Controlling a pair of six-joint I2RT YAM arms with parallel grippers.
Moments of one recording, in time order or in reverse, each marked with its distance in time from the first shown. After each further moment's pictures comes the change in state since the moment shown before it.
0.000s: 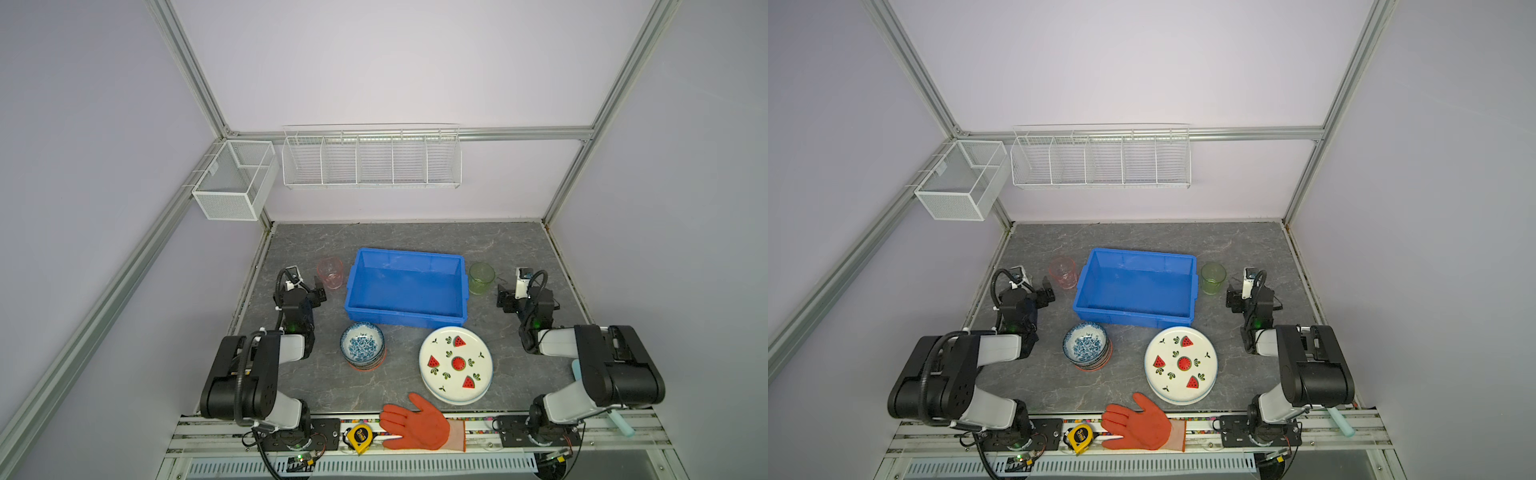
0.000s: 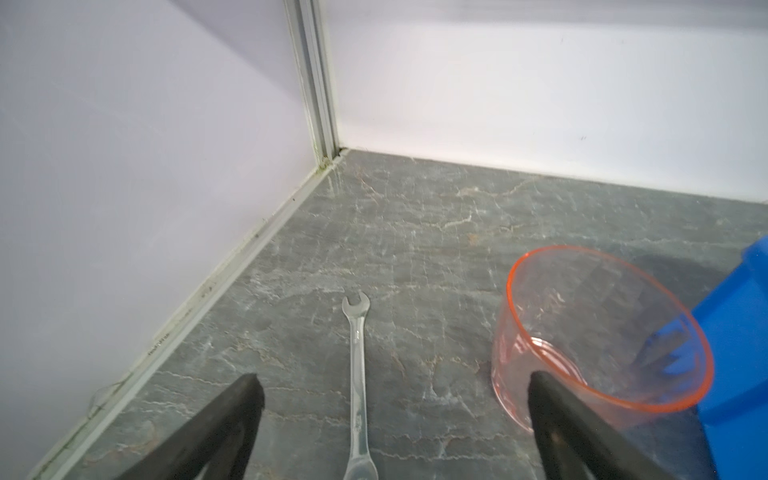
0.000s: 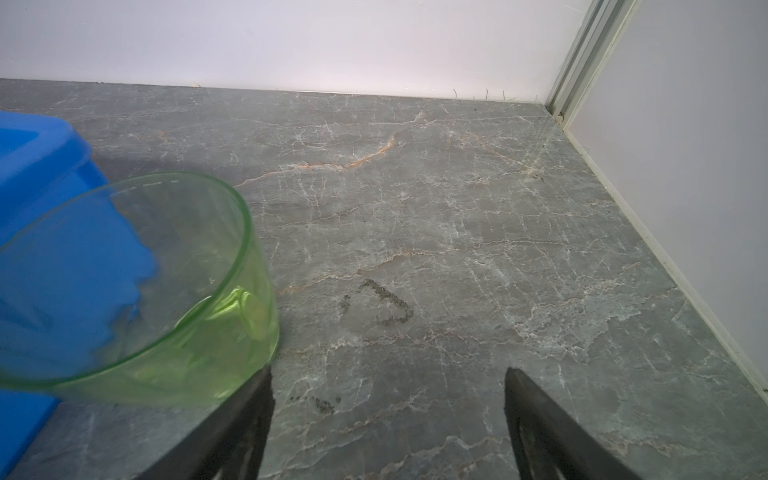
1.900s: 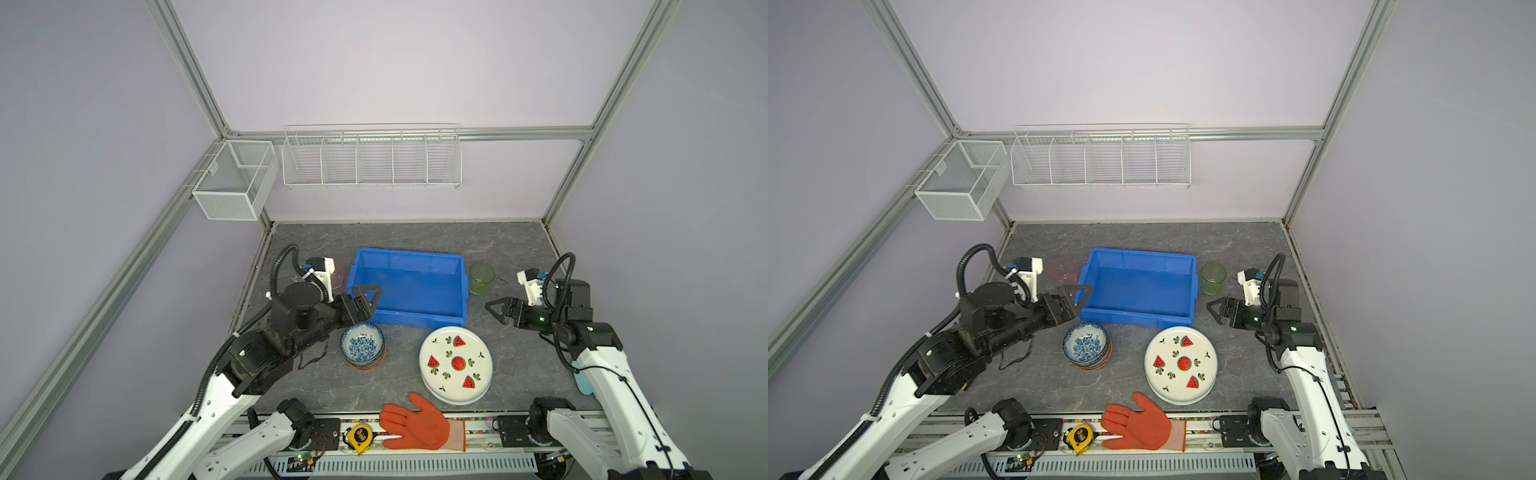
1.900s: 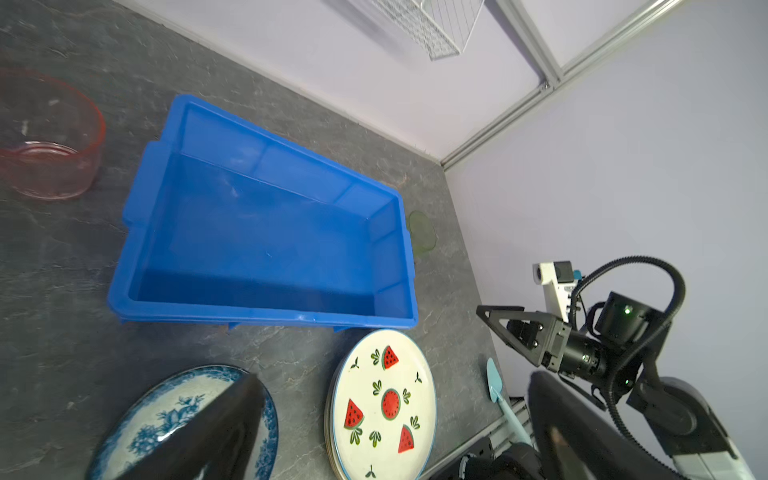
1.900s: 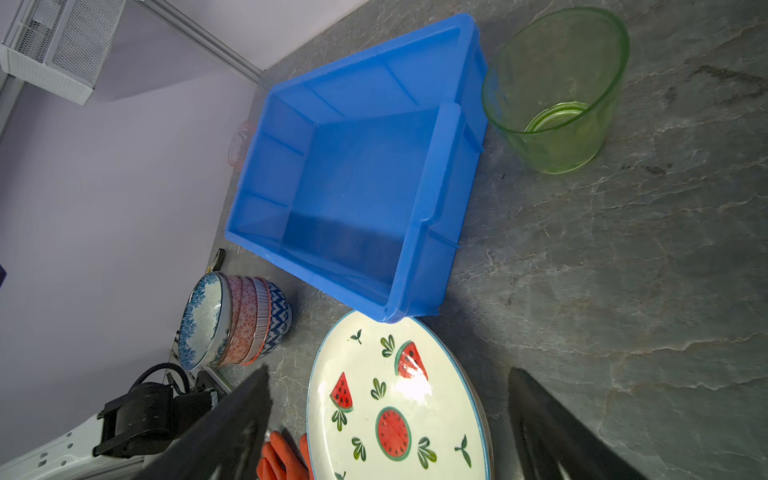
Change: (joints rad) left arm -0.745 -0.615 0.699 -1.492 0.244 -0.772; right arm -0.013 -0.647 0.374 -1.451 -0.671 0.282
